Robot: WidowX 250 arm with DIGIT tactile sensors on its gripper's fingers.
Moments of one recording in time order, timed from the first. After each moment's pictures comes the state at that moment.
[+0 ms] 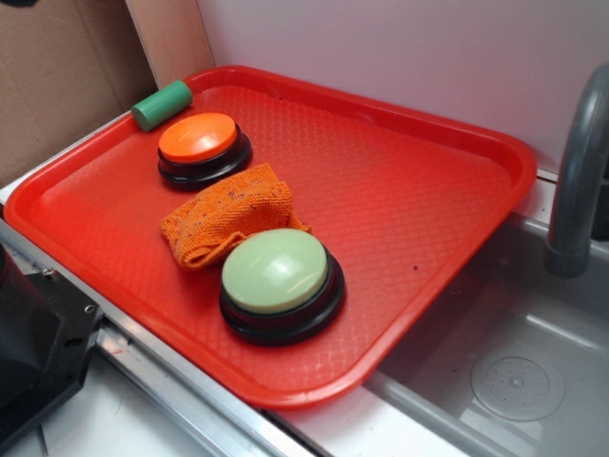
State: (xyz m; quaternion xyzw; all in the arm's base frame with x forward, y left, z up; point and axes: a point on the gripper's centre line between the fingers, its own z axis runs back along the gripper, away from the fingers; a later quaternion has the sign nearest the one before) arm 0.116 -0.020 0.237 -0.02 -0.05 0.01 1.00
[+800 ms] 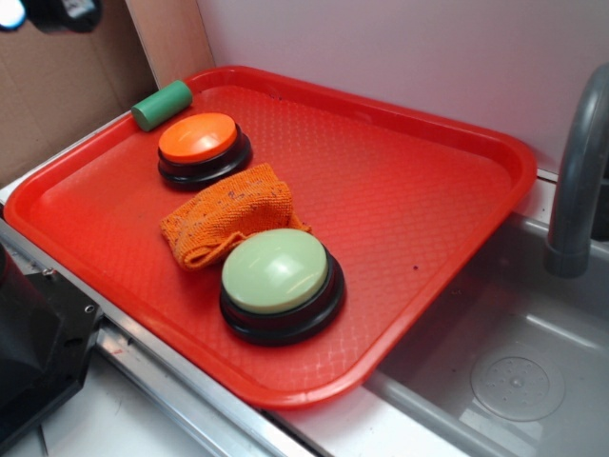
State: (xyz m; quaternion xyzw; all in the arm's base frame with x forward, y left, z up) arm 0.140 -0.012 0.200 -0.07 -0.03 0.17 0.98
